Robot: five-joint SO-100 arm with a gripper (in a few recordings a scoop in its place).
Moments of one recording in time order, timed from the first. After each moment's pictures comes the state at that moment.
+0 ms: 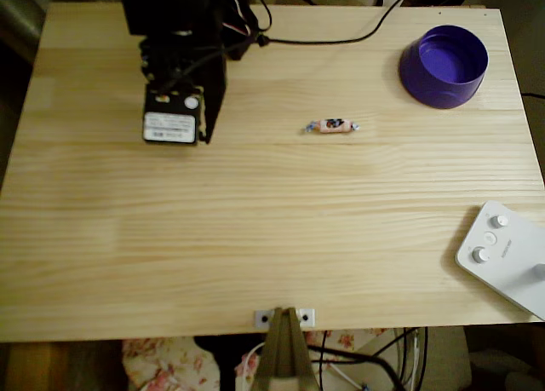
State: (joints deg) arm 5.1 188.3 173.3 59.9 -0.4
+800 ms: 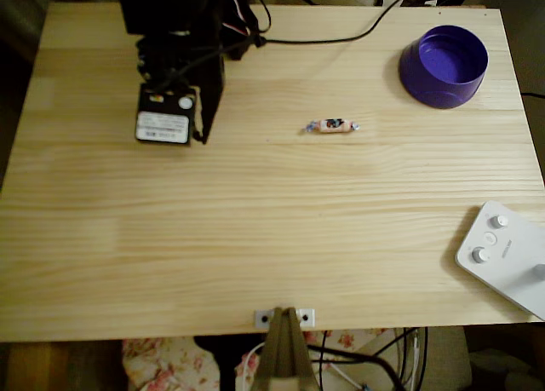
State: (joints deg) arm 6.2 188.3 173.3 59.9 -0.2
